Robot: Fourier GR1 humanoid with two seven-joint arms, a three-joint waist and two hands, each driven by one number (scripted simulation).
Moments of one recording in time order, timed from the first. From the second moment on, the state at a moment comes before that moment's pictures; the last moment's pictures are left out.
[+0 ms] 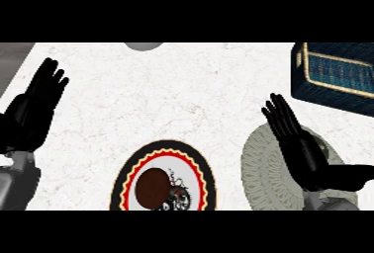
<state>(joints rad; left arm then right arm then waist) -0.23 0.41 0.00 -1.60 0.29 0.17 0.20 -0.07 -0.30 0.30 -1.68 -0.38 -0.12 -0.09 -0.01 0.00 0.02</state>
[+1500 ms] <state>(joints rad) 0.08 0.36 -0.10 -1.47 0.23 0.13 0.20 -0.32 -1.05 -0.07 -1.82 -0.17 0.35 0.11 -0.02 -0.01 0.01</state>
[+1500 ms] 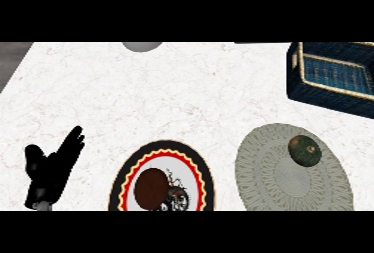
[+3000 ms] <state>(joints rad) 0.08 0.30 -0.12 -1.49 0.17 0.12 0.19 -0.20 -1.16 -0.15 -1.73 -0.06 0.77 -0.03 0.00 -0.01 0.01</state>
